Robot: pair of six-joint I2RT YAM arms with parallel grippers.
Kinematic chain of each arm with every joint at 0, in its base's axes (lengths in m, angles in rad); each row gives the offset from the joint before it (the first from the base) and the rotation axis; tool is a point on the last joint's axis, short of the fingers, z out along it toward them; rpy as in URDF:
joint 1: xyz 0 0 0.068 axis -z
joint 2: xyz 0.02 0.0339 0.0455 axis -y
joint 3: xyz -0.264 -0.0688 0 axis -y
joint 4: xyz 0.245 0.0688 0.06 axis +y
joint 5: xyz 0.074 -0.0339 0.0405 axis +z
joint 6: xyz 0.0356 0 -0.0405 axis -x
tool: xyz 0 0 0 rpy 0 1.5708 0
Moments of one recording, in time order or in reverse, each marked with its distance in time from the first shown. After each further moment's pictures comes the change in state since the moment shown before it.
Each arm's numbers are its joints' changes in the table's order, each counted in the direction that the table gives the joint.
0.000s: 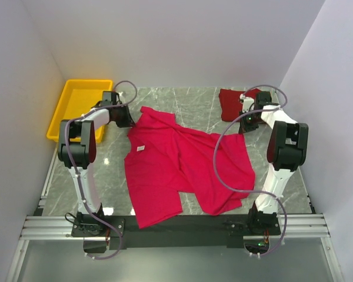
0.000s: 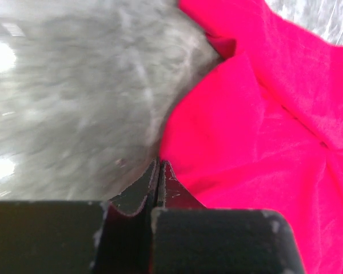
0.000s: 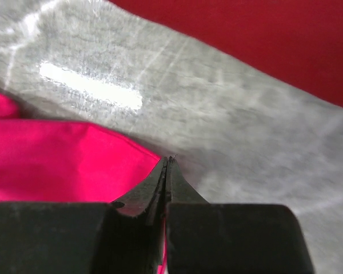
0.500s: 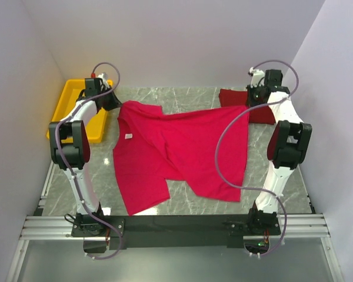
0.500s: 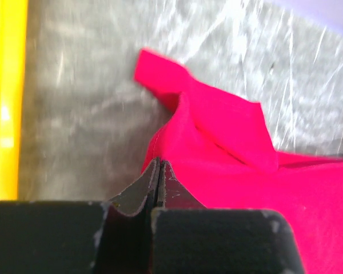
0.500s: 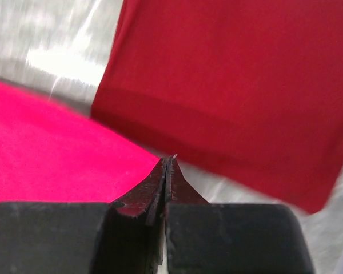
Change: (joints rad) left arm -0.112 0.041 0.129 -0.060 0.030 0.066; right arm 0.027 -0.023 0.304 -0.028 0.000 -0.022
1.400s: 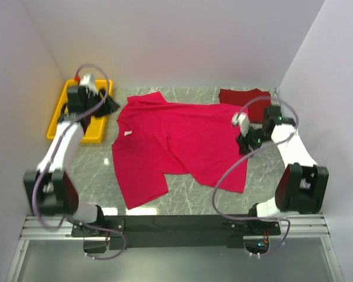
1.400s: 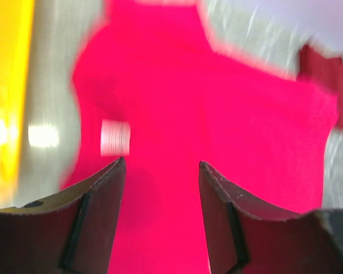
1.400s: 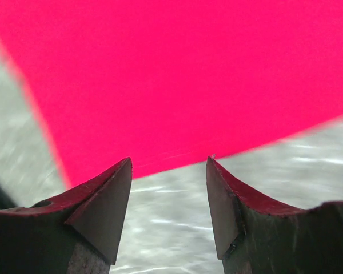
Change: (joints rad) left arm 0.006 0.544 -0.306 0.067 0.018 0.012; right arm -0.024 0.566 -0.606 0.341 0.193 0.708
